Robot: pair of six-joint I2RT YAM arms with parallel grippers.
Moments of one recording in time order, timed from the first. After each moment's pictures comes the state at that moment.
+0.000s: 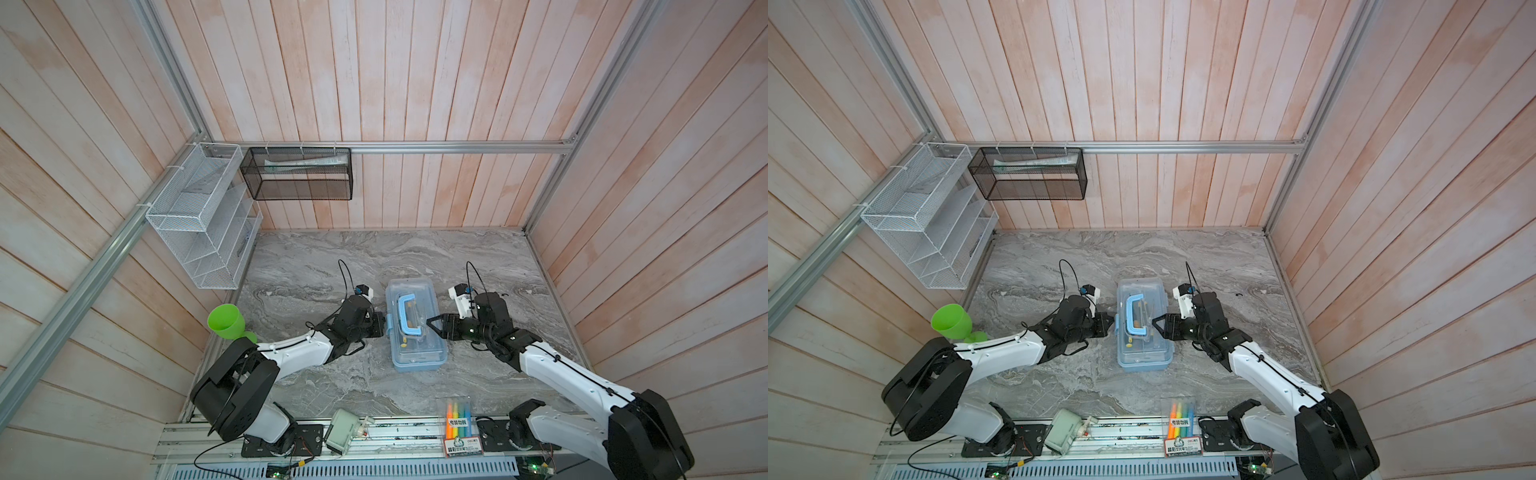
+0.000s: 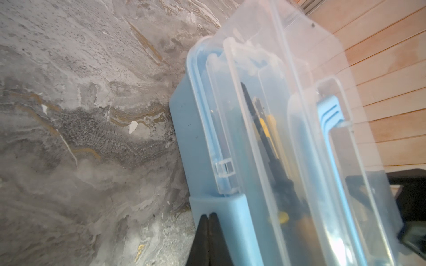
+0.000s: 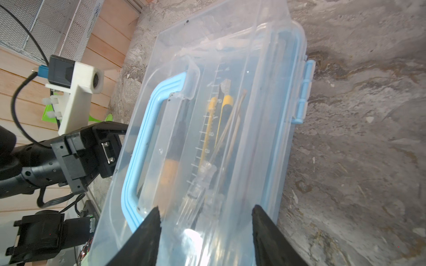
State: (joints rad) left arm -0.68 1.50 0.66 0.18 0.12 -0.67; right arm 0.49 1.11 0.53 -0.05 -0.41 0.54
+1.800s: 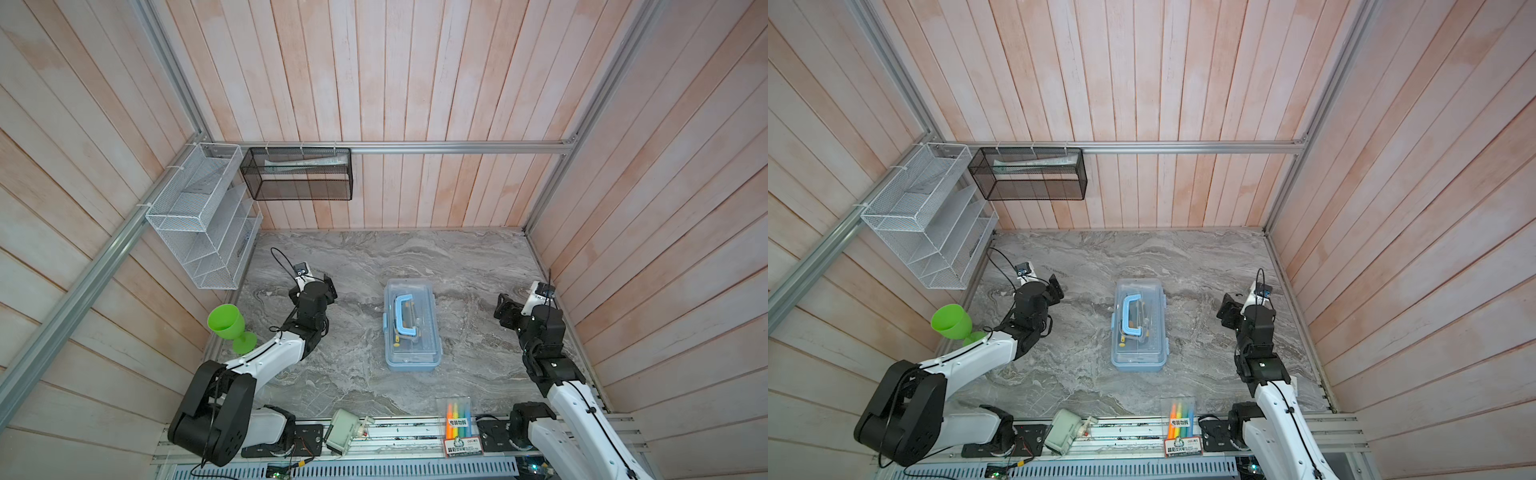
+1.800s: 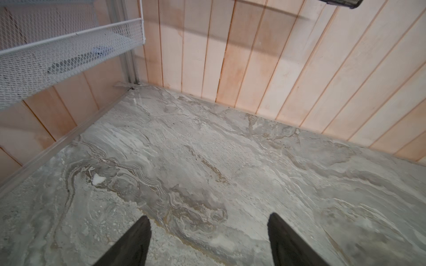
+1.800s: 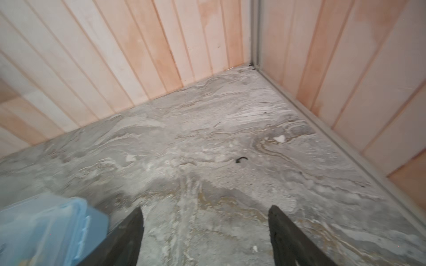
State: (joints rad) left arm -0.35 1.36 0.58 0.43 -0.55 -0.31; right arm 0.06 0.71 0.38 -0.02 0.22 0.33
